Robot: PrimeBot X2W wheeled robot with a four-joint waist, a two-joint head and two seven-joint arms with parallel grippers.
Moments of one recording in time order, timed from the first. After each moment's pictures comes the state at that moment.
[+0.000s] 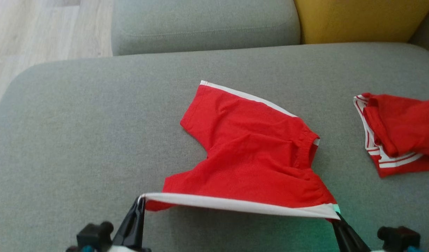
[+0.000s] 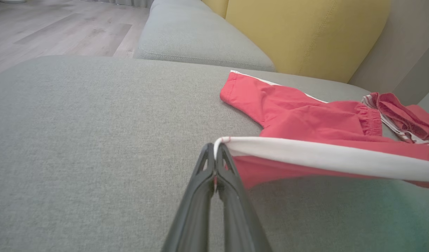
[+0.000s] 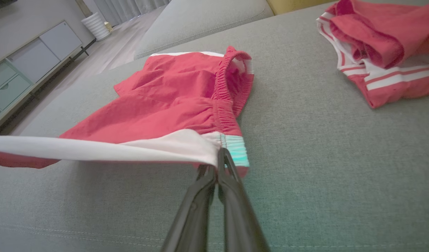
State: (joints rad) left arm 0.26 0.08 -0.23 0.00 -0.22 0.03 -0.14; right arm 0.39 -0.03 0.05 -0.12 0.29 0.13 0.16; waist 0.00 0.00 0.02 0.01
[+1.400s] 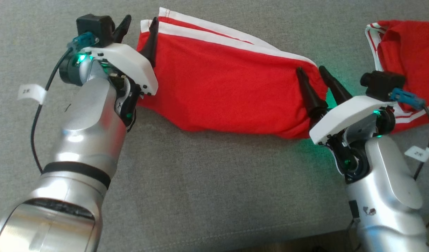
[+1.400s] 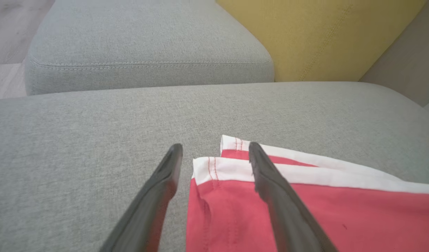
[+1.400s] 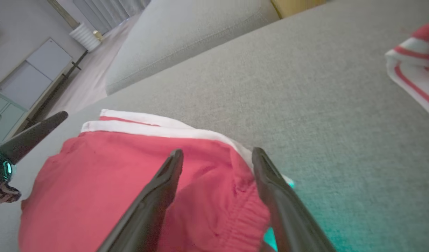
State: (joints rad) left arm -0.99 0.03 -0.39 1.09 -0.37 -0.12 -0.24; right arm -0.44 -0.05 0.13 0.29 0.47 0.13 0.22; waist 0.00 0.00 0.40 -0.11
